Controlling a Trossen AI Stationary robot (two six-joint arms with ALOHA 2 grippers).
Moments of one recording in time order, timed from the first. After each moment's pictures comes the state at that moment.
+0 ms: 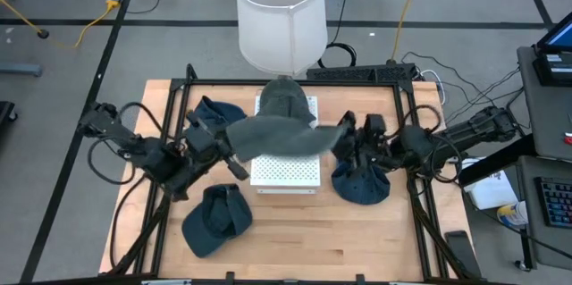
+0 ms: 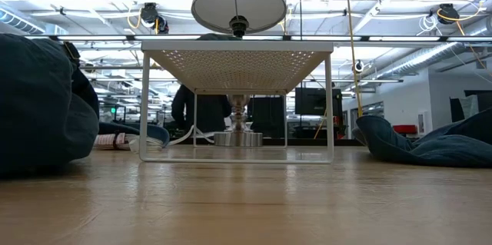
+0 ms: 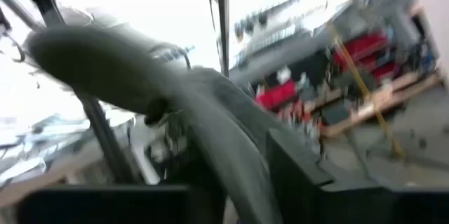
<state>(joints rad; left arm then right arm) -0.56 1.36 1.30 0.66 -1.25 0.61 0.32 1.24 1.01 0.70 0.46 0.33</state>
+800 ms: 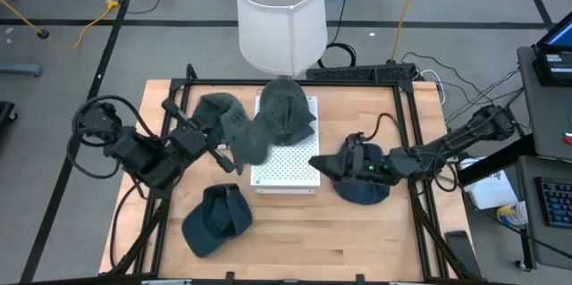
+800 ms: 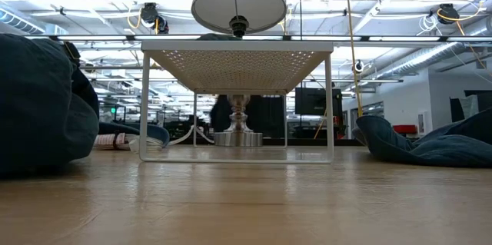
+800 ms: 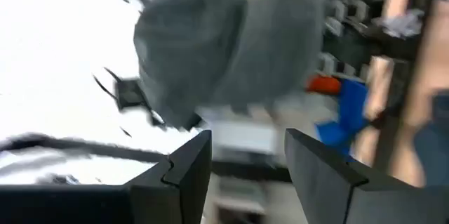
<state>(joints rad) -0.59 1.35 1.45 0.64 -1.32 1.16 0.43 1.25 0.93 0.53 0.57 1.46</state>
